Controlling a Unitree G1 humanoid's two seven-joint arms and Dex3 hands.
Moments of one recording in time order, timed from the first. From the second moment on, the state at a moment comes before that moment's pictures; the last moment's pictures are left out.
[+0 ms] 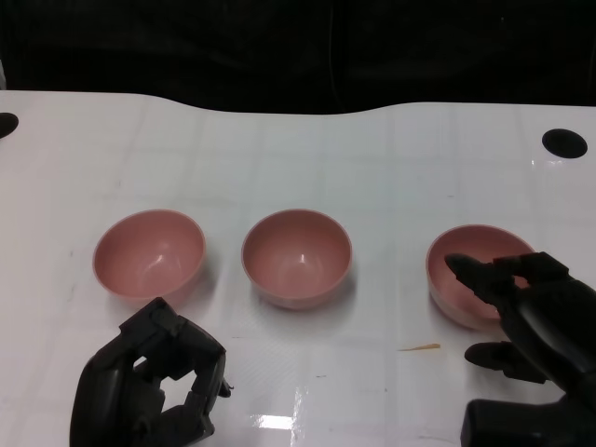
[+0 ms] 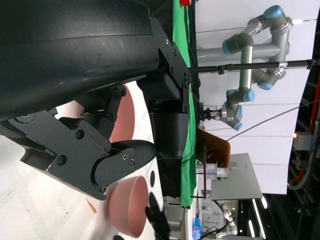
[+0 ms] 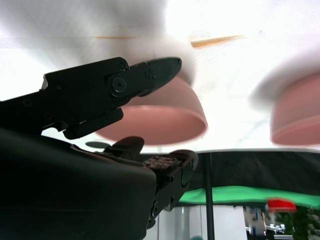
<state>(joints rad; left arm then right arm) 0.22 -0.08 0.02 0.12 -0.25 -0.60 -0.31 -0.12 -0.35 0.23 0.25 -0.96 -0.15 -0.20</state>
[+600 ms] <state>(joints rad) 0.22 -0.08 0.02 0.12 -0.24 -0.59 -0.30 -0.37 -0.33 0.39 0.67 -0.93 -0.22 -0.50</state>
